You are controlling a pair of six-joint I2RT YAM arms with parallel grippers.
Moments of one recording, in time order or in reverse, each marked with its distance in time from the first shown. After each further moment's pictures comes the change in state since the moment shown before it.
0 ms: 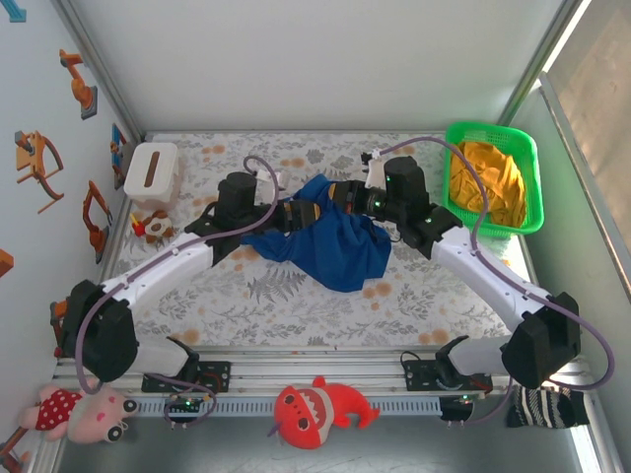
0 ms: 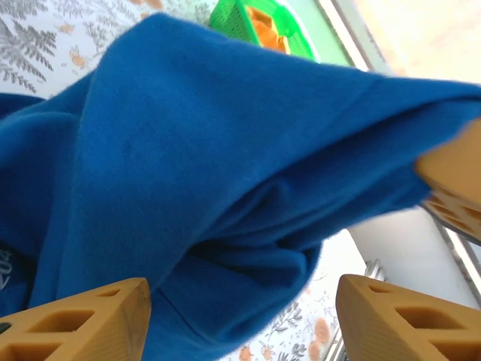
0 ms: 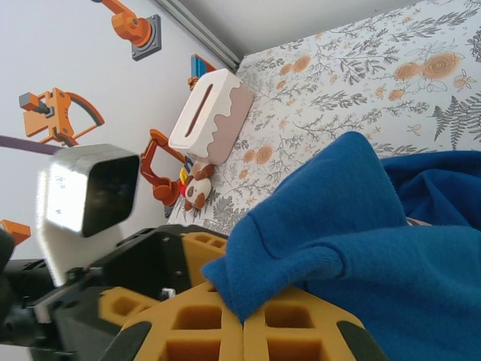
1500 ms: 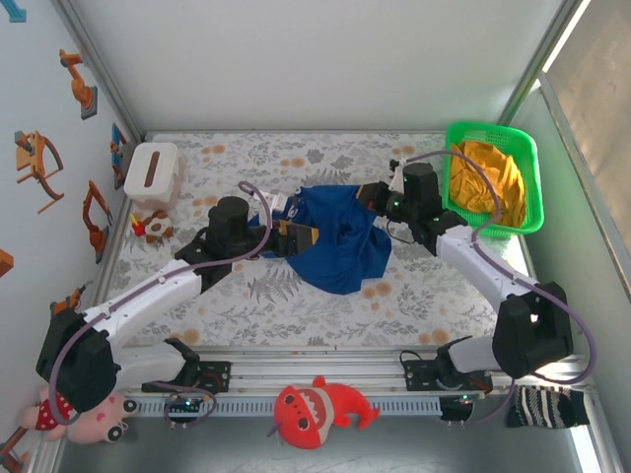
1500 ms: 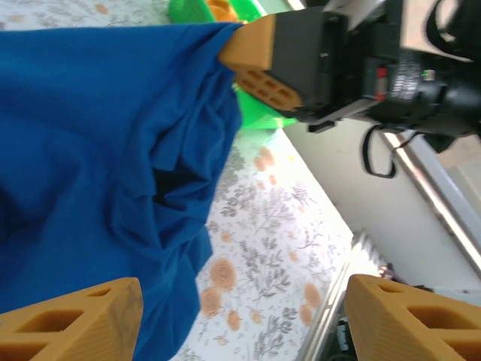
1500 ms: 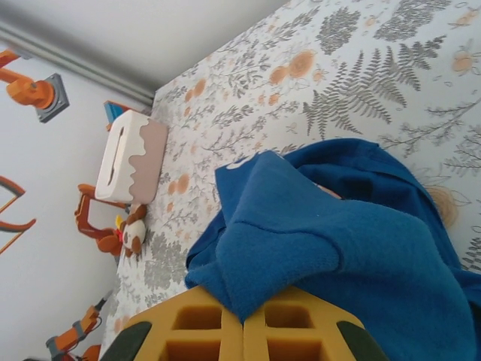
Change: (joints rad) left arm -0.055 -0.198 -0.201 0.067 -0.012 0.050; right arm -0.194 0.053 -0.140 0.087 -0.014 0.087
